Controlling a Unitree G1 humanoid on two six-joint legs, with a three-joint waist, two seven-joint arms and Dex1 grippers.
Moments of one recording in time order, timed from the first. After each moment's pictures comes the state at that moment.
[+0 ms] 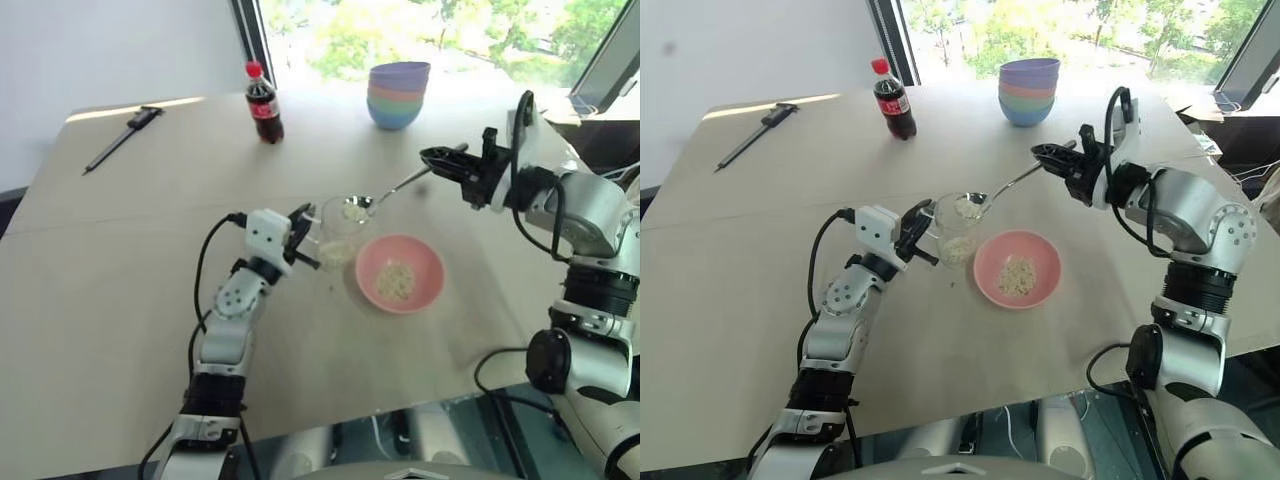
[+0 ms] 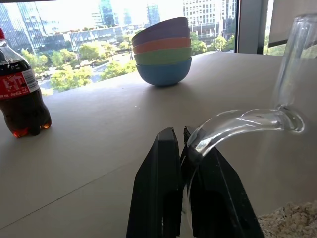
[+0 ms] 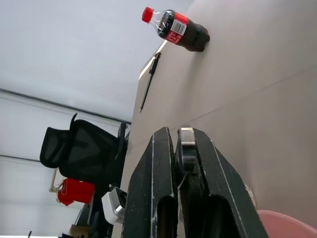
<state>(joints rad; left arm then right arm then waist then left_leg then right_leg) -0.27 0.24 0.01 0.06 -0.13 -0.12 -0.42 -0.81 -0.35 -0.44 0.13 1.95 1.25 -0.64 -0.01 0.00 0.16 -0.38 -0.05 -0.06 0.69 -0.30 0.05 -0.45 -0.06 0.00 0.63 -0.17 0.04</state>
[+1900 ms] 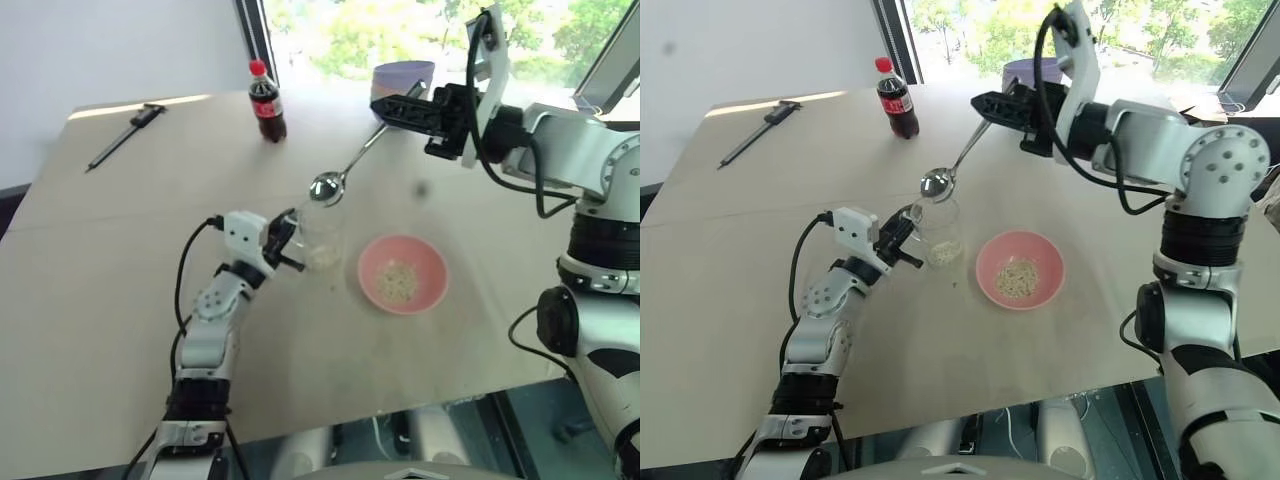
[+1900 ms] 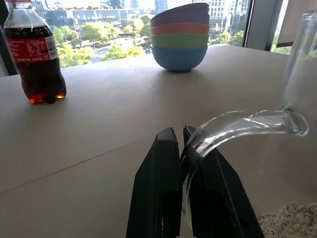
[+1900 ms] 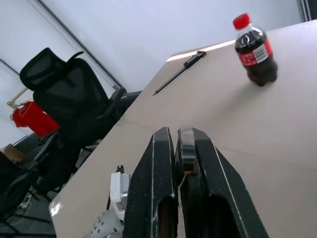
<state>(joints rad) -0.24 0.29 0.07 0.03 -0.24 -0.03 -0.46 -1.08 -0.39 -0.15 0.01 1.49 1.25 -0.17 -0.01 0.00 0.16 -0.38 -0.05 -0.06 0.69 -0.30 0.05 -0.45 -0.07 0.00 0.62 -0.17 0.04</state>
